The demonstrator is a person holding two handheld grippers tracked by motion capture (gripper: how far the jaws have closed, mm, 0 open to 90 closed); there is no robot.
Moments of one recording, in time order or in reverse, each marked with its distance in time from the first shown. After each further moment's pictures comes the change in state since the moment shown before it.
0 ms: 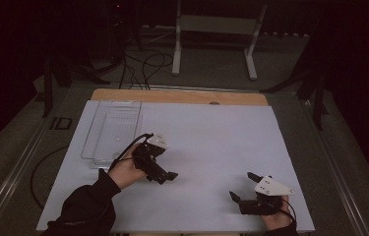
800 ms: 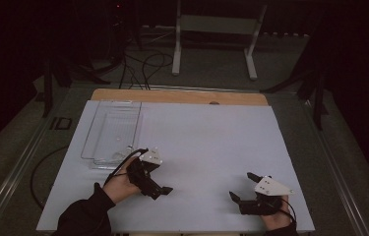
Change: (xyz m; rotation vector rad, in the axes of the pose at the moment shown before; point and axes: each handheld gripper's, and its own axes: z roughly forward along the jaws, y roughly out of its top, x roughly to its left) left arm -0.014 -0.041 0.008 -0.019 -0.038 -0.002; right arm 0.000 0.000 0.000 0.003 0.004 -0.002
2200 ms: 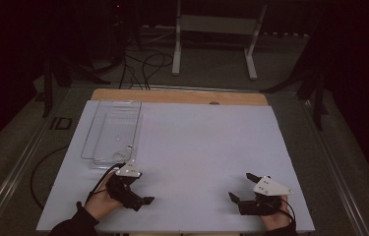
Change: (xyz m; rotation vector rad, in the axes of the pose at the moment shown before) left arm 0.003 -0.070 -0.013 -0.036 0.079 -0.118; right arm 0.001 -0.001 0.002 0.010 0.010 0.001
